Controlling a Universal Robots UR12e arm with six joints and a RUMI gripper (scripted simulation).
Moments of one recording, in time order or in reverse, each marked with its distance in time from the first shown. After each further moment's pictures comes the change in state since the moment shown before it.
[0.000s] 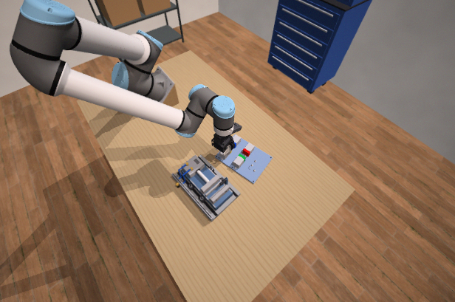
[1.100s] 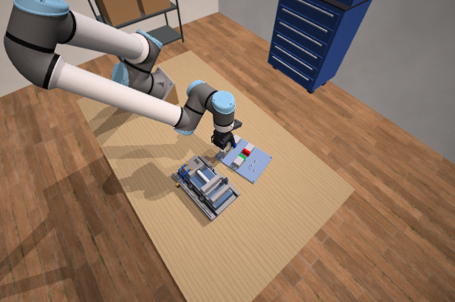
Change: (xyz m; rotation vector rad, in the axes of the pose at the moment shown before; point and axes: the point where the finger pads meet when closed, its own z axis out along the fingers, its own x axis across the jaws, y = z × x) arm 0.000 0.000 -0.027 0.000 0.001 0.000
